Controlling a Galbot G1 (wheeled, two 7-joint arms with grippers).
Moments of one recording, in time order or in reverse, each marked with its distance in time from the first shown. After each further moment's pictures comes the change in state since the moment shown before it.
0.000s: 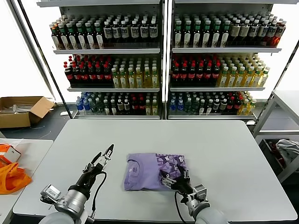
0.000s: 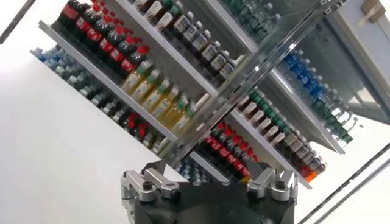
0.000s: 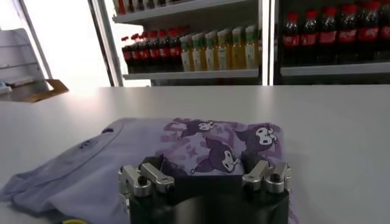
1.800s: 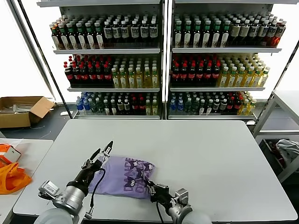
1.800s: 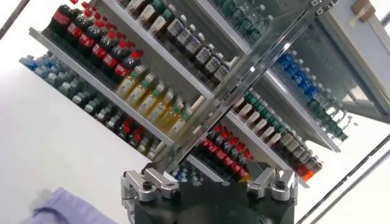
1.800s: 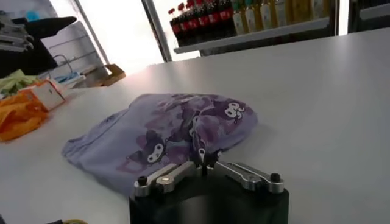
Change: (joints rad) left arm -0.022 0.047 -0.002 0.002 -0.025 -0.010 -0.008; right arm 0.051 -0.050 -0.157 0.054 0.163 -0.124 -0.009
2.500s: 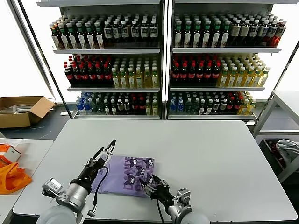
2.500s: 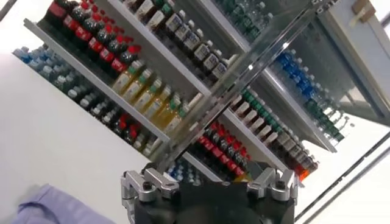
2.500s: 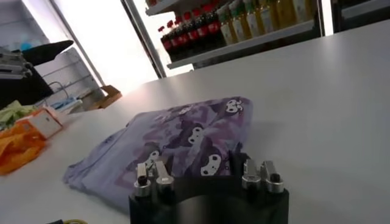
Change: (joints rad) left arm -0.034 0.017 0.038 0.001 -0.025 -0.017 -0.038; right arm 0.004 0.074 -0.018 -0.028 0.064 0.038 0.032
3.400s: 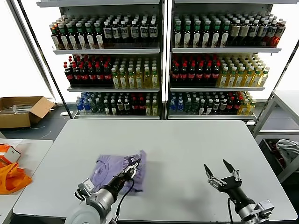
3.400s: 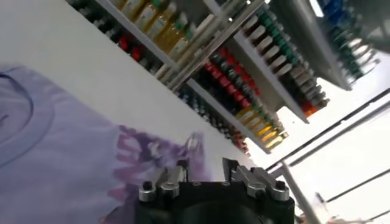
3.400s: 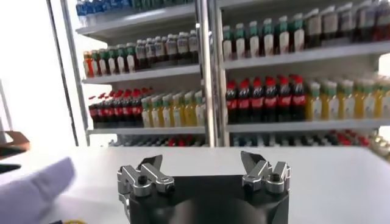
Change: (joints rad) left arm -0.093 -0.002 0.239 0.089 -0.060 0.082 -0.092; right arm -0.442 -0.169 0.633 0.184 -0.062 0.275 -0.168
